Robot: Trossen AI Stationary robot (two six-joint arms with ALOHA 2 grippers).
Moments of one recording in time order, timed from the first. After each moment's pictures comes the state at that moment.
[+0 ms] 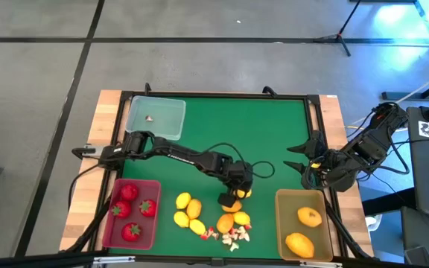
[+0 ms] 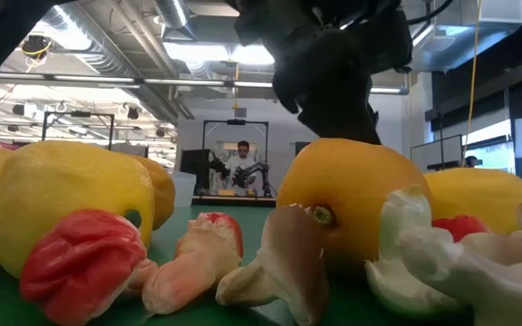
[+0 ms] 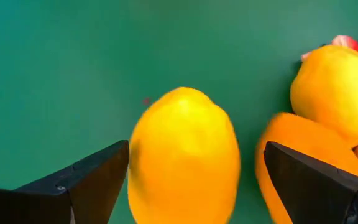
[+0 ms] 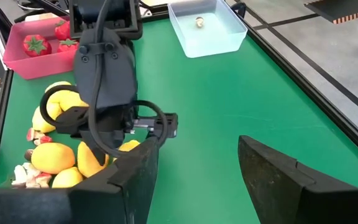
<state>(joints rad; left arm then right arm) -0.13 2.26 1.80 -0.52 0.11 0.23 0.76 0.98 1.20 -1.15 0.82 0.82</state>
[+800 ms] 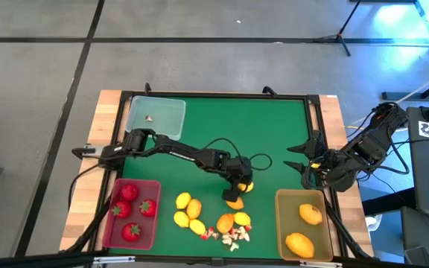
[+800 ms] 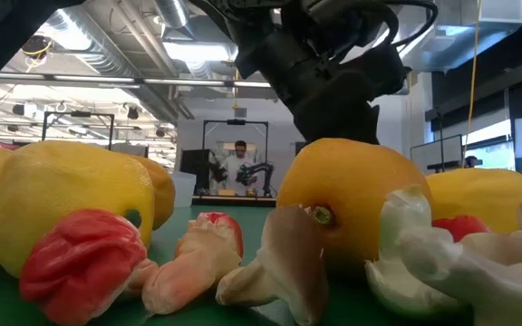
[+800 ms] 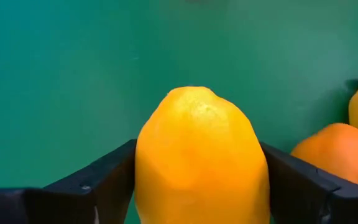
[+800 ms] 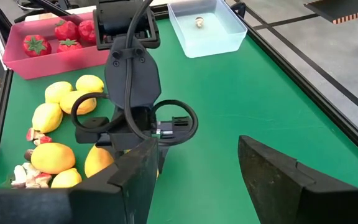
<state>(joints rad) -0.09 2.27 1.69 -0.33 0.10 0.16 0.76 0.98 1.20 -1.15 0.82 0.82</state>
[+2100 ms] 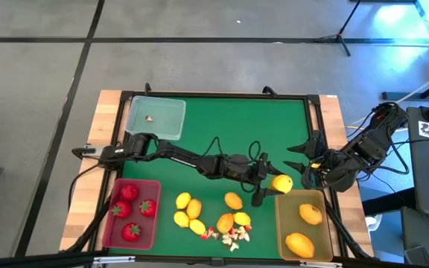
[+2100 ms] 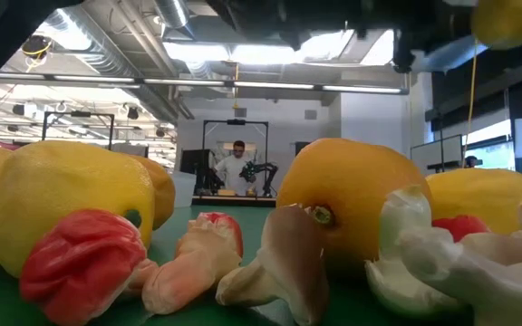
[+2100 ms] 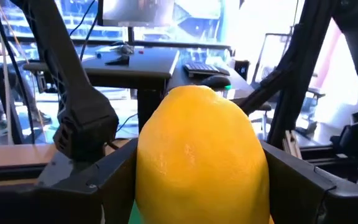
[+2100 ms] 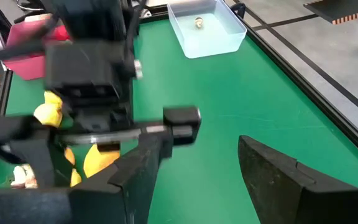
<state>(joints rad) -0.14 2.32 1.76 0.55 0.04 -0.06 0.76 0.98 1.20 -1.15 0.82 0.82</state>
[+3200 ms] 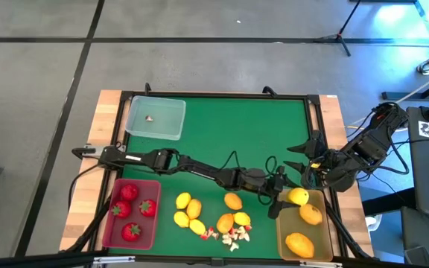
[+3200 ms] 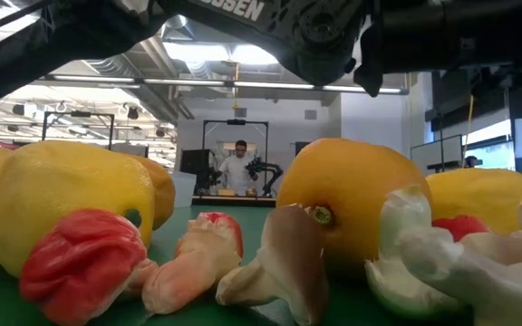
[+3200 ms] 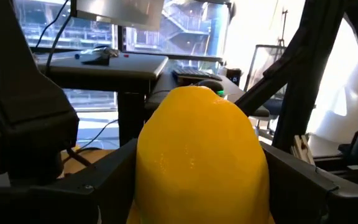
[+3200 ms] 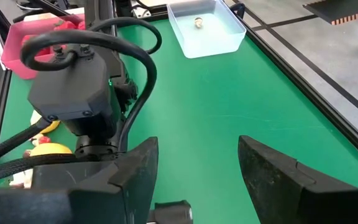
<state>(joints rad) -0.17 2.71 2.28 0.48 0.04 -0.07 0.76 0.98 1.20 -1.15 0.82 0.82</state>
